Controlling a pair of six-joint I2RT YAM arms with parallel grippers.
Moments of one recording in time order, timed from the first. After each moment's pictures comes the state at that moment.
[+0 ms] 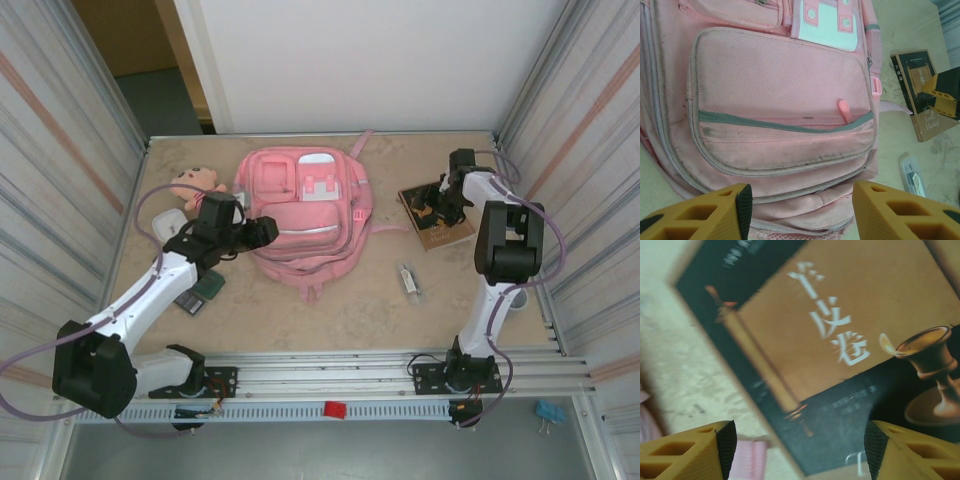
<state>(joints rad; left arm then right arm) -0.40 1.20 0.86 -0.38 0.20 -0.58 -0.06 2.02 1.45 -0.72 -0.27 0.36</state>
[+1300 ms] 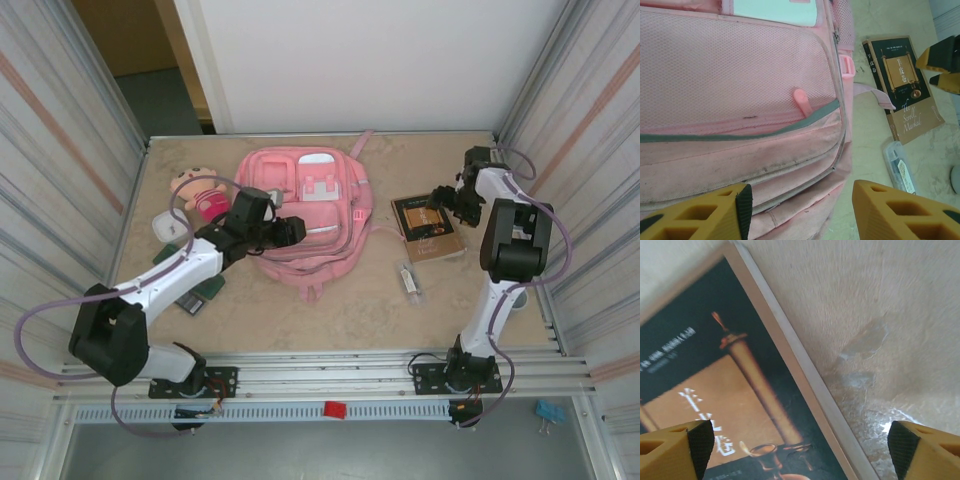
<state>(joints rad) -0.55 1.39 0.95 -0.30 0.19 -0.61 -0.14 2.03 1.52 -0.81 -0.13 0.24</state>
